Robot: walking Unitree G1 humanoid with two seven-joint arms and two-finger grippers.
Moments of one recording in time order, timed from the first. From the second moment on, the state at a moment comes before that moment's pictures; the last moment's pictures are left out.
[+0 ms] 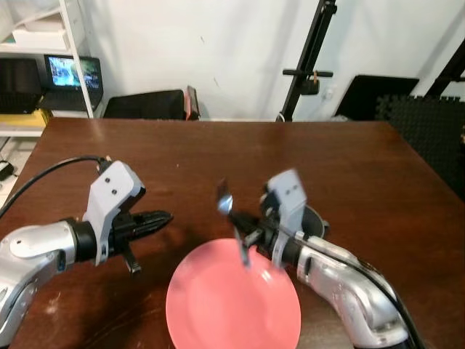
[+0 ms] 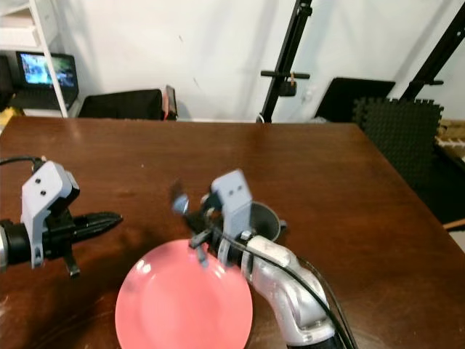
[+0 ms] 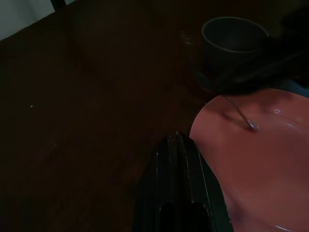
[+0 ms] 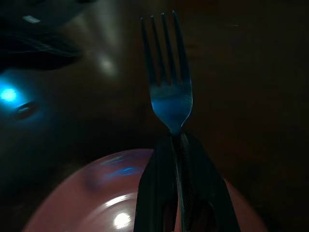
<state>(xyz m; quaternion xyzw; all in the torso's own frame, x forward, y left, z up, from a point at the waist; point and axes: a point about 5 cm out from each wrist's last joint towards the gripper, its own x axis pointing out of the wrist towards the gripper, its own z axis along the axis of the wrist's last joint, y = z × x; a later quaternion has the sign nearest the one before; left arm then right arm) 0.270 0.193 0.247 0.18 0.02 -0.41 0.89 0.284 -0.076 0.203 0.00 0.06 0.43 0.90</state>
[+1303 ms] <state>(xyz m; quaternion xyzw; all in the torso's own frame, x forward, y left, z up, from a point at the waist) 0.270 0.185 0.236 0.17 0.04 -0.41 0.89 0.249 -0.068 0.154 -0.14 0.18 0.50 0.84</state>
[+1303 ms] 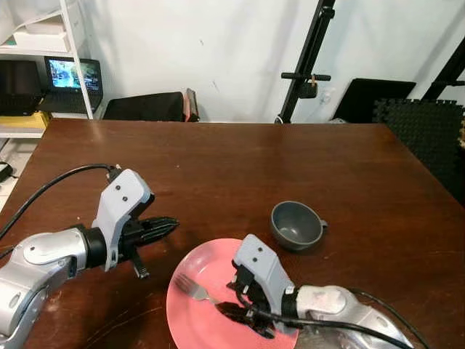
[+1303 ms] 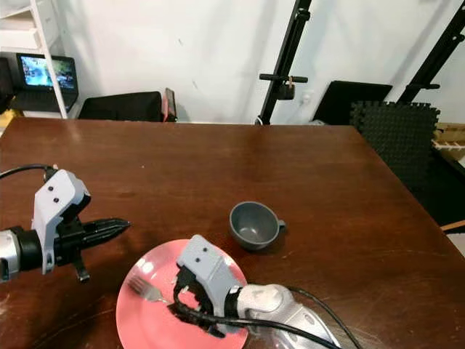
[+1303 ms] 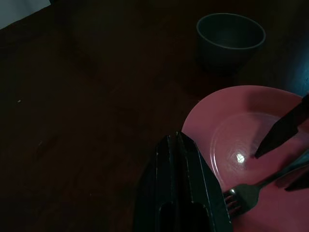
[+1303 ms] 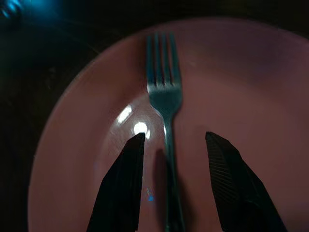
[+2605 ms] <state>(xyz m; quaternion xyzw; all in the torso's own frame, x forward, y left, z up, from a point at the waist) 0.271 0.183 0.236 0.17 0.03 -0.41 0.90 0.253 -0.067 0.138 -0.20 0.17 0.50 0.83</state>
